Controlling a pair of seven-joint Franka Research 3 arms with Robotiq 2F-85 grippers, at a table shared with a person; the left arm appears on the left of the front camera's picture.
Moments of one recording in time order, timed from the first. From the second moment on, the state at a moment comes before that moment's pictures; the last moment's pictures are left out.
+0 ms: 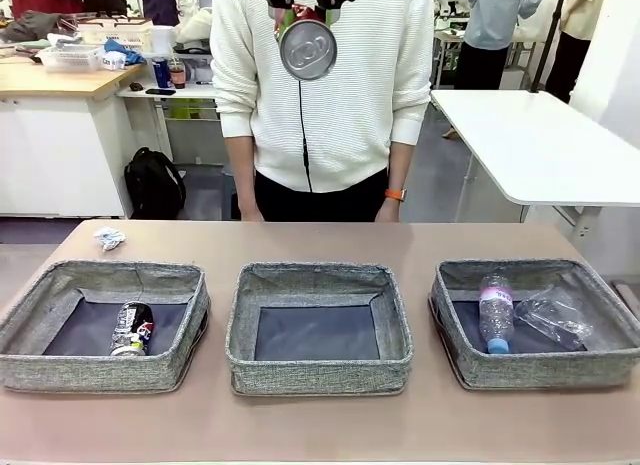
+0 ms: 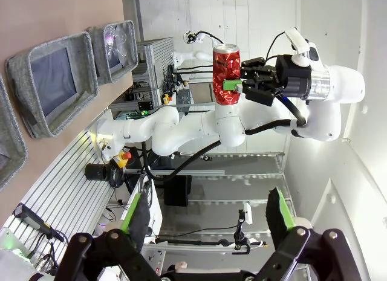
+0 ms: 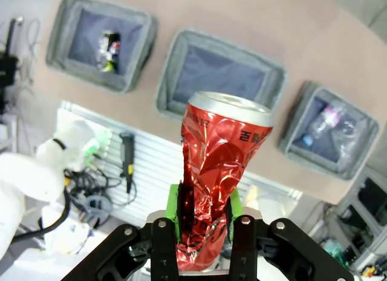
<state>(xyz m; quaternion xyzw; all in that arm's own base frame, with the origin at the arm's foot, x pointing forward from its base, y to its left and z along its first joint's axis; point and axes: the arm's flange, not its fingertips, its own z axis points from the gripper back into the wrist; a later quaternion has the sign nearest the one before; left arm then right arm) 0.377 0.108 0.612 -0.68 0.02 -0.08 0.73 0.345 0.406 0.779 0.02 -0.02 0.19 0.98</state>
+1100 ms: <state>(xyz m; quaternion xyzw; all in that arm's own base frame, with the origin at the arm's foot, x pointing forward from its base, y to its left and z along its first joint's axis) 0.377 0.108 0.612 -0.68 0.02 -0.08 0.73 0.345 0.406 0.779 0.02 -0.02 0.19 0.98</state>
